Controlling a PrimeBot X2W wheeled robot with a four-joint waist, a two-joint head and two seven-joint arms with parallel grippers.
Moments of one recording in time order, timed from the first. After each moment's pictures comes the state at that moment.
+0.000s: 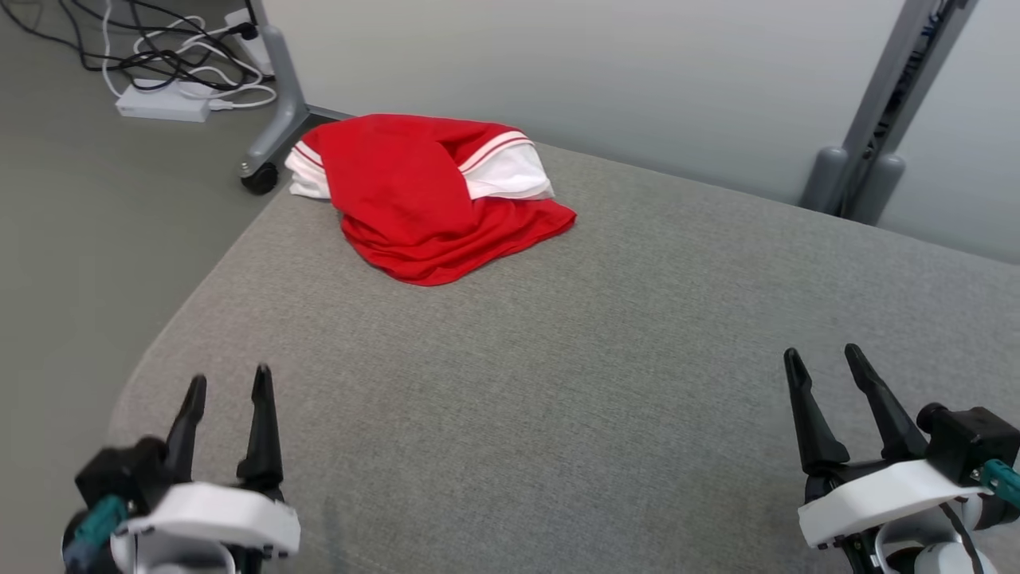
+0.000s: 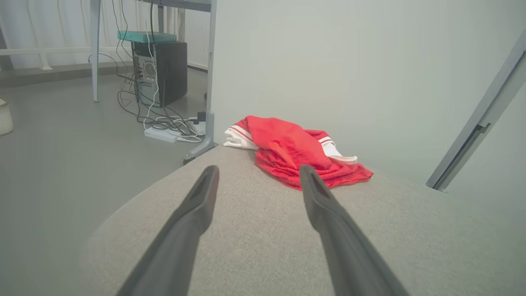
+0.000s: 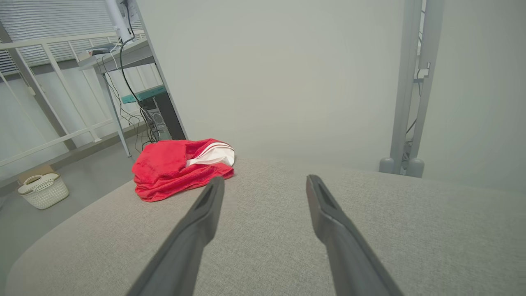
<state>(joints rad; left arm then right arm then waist) -0.02 0.34 -0.33 0.08 -0.66 0.27 -0.24 -0.05 -0.05 0.03 0.10 0.26 0.13 -0.10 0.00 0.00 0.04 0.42</state>
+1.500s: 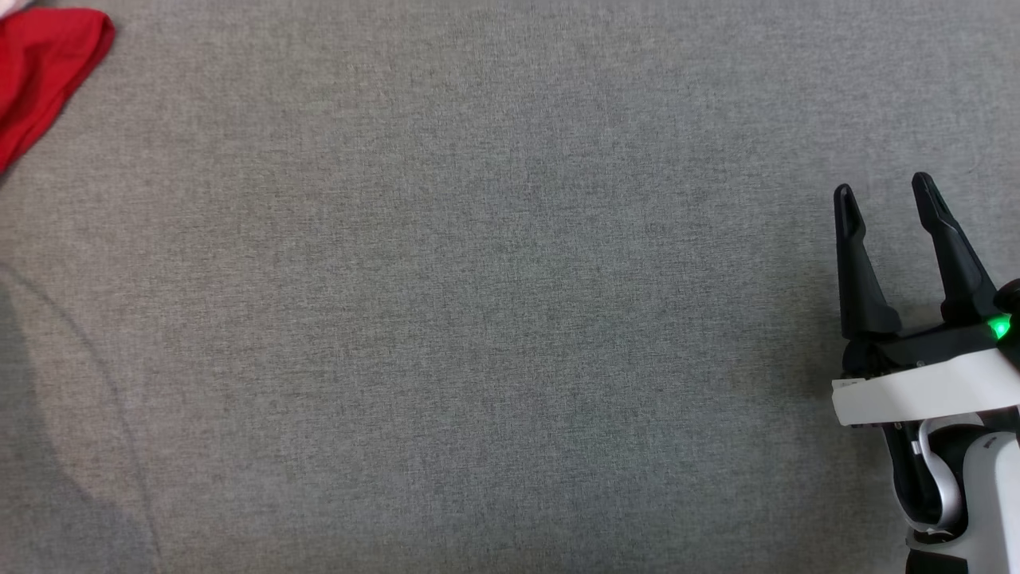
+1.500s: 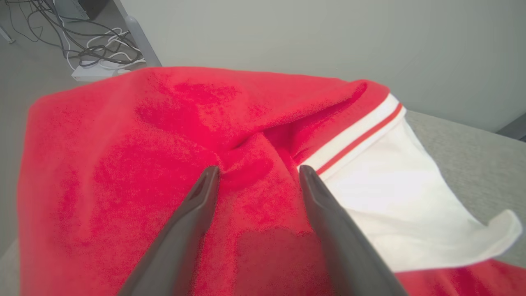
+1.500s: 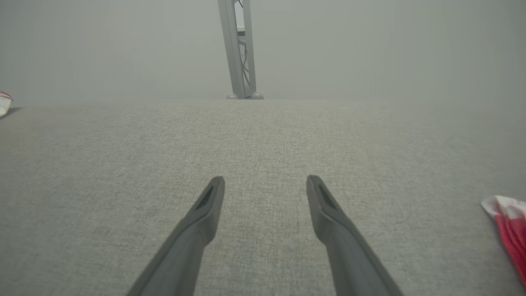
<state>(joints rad) -1.02 0.62 -0.24 0.76 -0.71 0.22 0.24 -0.25 -0.05 -0.02 -0.11 0.17 0.13 -0.05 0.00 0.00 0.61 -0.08</state>
